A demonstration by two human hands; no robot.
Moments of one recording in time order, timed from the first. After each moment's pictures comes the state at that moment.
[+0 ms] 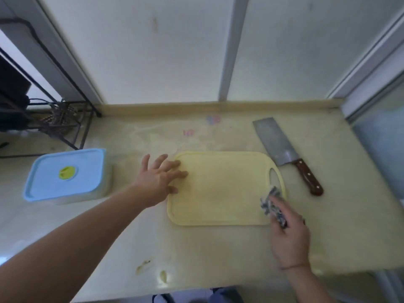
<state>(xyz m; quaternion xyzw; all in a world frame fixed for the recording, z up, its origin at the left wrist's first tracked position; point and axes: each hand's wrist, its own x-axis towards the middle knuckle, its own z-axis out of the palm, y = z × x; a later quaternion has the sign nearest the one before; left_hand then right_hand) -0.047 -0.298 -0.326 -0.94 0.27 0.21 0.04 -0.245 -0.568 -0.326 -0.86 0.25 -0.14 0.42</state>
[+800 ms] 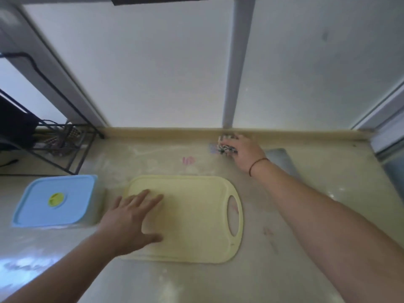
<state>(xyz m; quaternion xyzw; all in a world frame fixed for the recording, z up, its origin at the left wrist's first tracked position) -0.056 -0.290 -0.302 -0.95 0.13 0.26 0.07 0.064 -0.622 -0.316 -0.97 -0.03 0.07 0.23</state>
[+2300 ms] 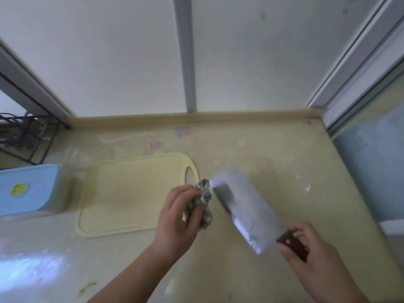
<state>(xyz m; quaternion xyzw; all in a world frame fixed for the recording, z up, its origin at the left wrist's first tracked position) -0.138 -0.473 -0.317 -0.82 0.23 -0.18 -0.49 -0.260 -0.728 -0.275 -0.90 0.21 0.07 0.38</state>
